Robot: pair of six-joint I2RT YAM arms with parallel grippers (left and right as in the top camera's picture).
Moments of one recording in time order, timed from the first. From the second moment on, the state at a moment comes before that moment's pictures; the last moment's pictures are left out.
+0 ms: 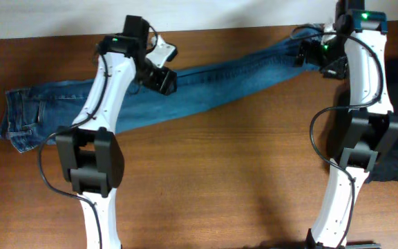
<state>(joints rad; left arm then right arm) -0.21 2.26 2.11 -1.12 0.29 0.33 -0.19 2.39 2.43 -1.41 -0.21 0.14</state>
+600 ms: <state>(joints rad) -0.46 2.31 2.10 -0.57 -0.02 0.67 -0.22 2.39 2.43 -1.66 -0.48 0.15</state>
